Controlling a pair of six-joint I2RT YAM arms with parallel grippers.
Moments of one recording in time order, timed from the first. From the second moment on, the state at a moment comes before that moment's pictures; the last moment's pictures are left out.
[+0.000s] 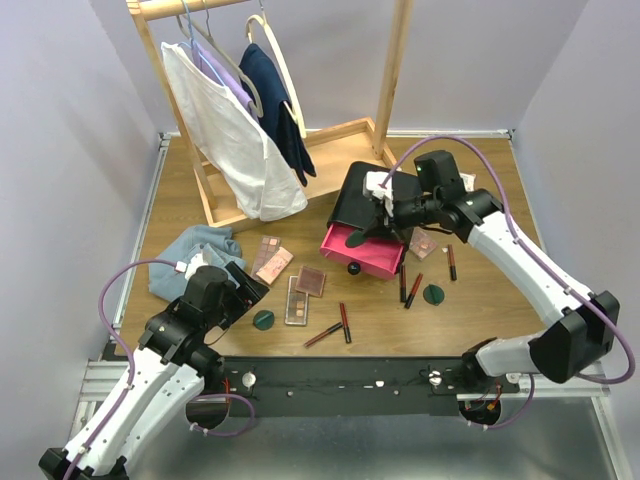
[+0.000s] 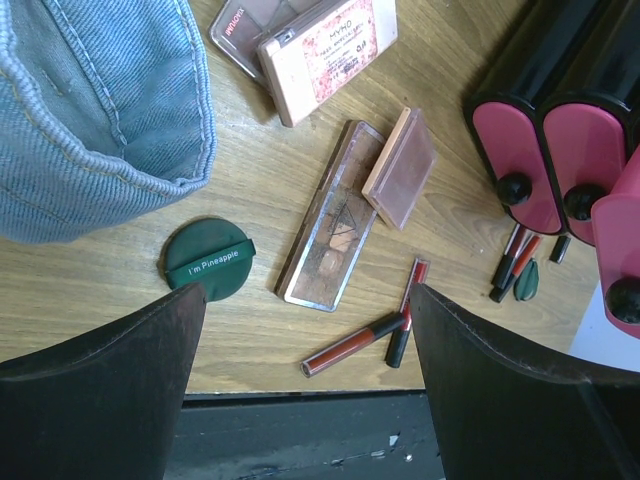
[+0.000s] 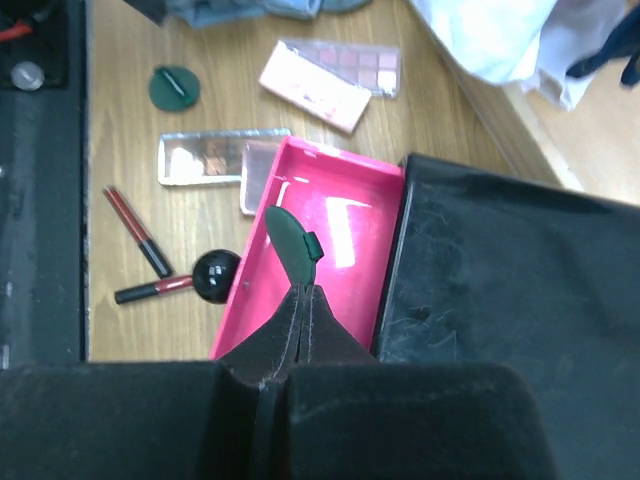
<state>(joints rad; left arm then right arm) -0.50 0.43 0.49 -0.81 -0.10 -1.11 0.48 1.35 1.27 -0.67 -0.80 -0.68</state>
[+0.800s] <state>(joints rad) -0.50 0.41 0.49 -0.82 -0.10 -1.11 0.59 1.47 1.33 -0.57 -0.54 -0.63</state>
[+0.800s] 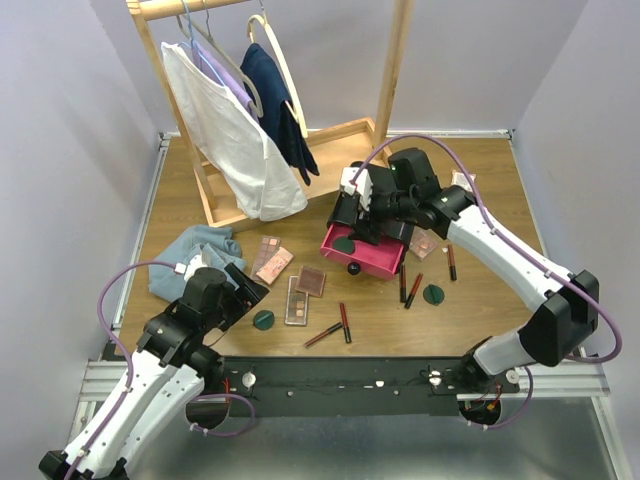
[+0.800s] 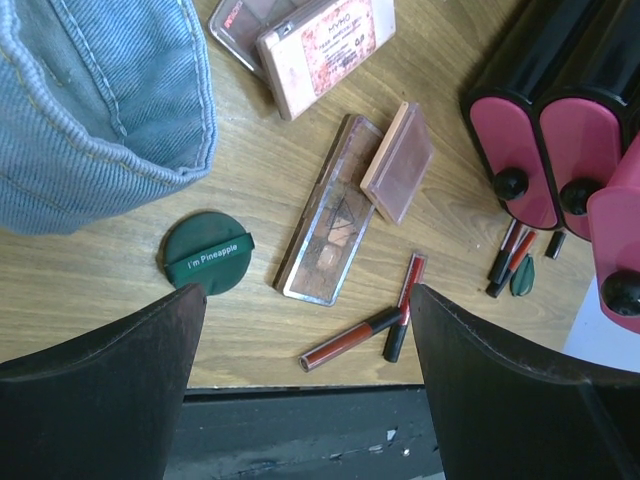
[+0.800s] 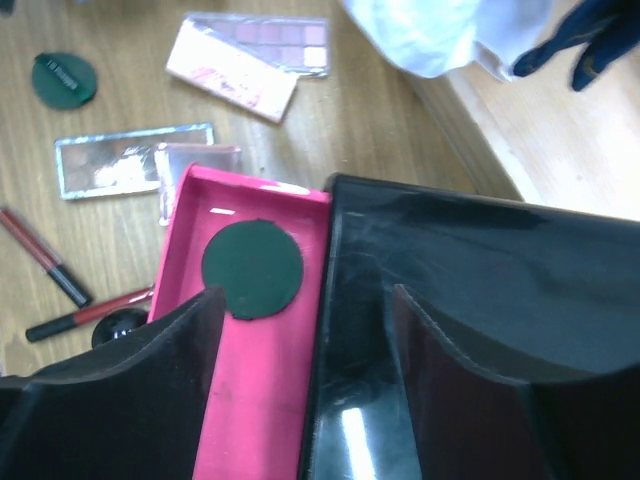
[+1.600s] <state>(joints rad) -0.50 0.43 0.52 -0.94 -0.02 -1.06 0.20 1.10 1.25 -0.40 -0.15 -0.10</state>
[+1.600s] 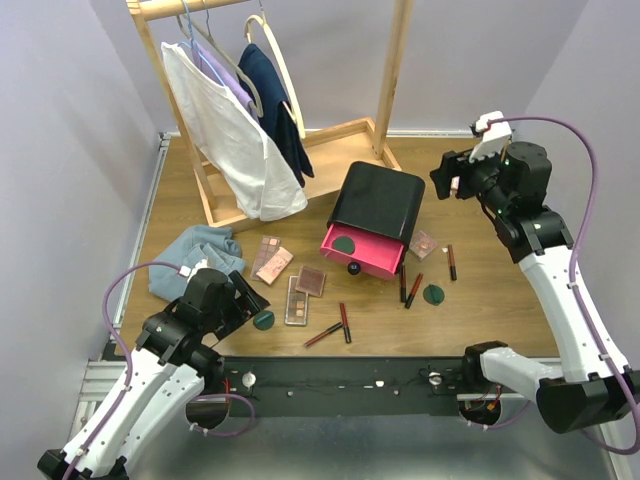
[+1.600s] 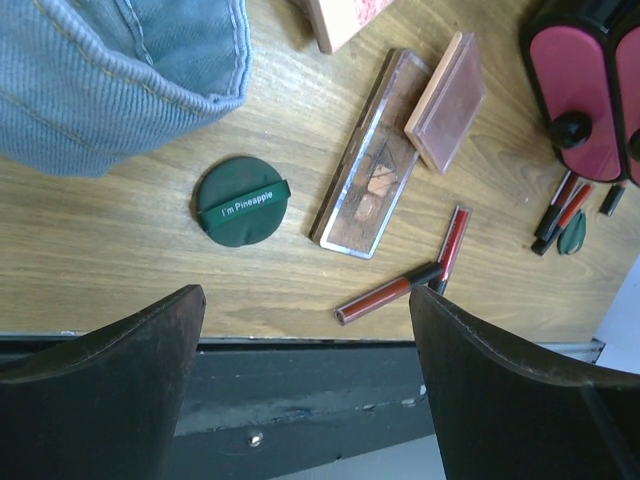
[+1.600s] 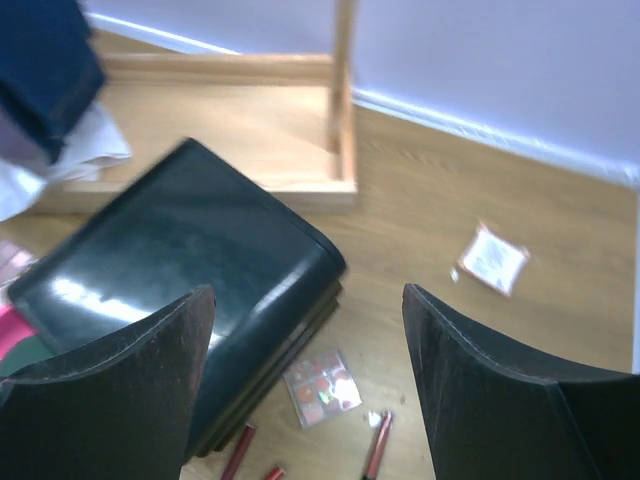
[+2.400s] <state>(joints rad) -0.50 0.52 0.53 -0.96 0.02 -1.05 -0.09 1.15 1.12 -0.59 -0.40 -0.03</state>
